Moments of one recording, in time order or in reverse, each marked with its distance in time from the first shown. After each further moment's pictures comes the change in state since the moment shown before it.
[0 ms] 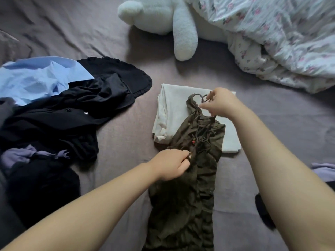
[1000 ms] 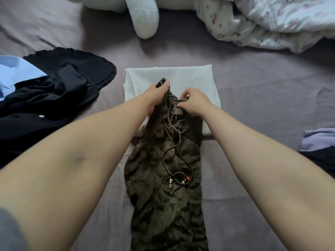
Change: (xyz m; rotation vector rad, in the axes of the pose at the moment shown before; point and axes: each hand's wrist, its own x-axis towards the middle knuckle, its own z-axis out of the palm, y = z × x) left_hand 0.158 -0.017 -0.040 -0.933 0.208 -0.660; right_hand 0.044 0.088 0.070 0.161 0.018 0.055
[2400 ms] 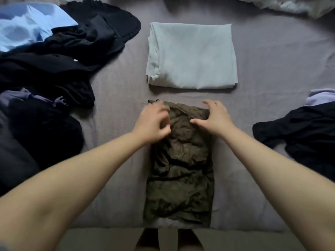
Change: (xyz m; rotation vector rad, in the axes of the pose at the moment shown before) left_hand -0.166 -0.203 -0.036 0.916 0.104 0.845; right_hand -0.181 0.064 0.081 -0.193 -0.022 -0.014
